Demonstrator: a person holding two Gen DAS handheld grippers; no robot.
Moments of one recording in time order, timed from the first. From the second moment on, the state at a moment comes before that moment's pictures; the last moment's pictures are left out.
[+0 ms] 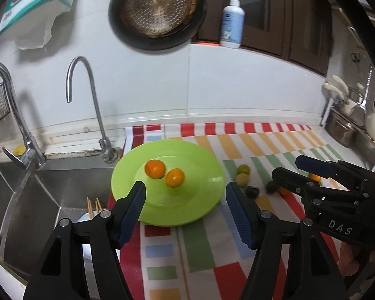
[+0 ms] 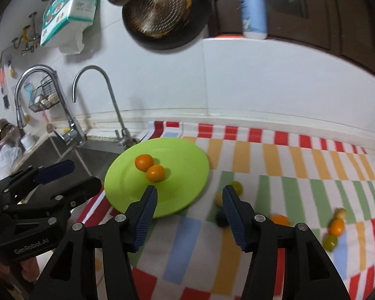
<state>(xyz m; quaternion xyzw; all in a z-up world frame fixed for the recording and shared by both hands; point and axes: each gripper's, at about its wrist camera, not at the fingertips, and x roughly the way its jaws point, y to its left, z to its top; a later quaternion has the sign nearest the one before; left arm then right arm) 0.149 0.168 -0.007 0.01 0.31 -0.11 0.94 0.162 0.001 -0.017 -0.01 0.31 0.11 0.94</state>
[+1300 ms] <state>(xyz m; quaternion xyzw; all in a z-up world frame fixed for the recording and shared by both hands) 0.114 0.074 -0.008 0.06 0.27 -0.15 0.95 0.086 -0.119 -0.009 0.03 0.27 -0.10 0.96</state>
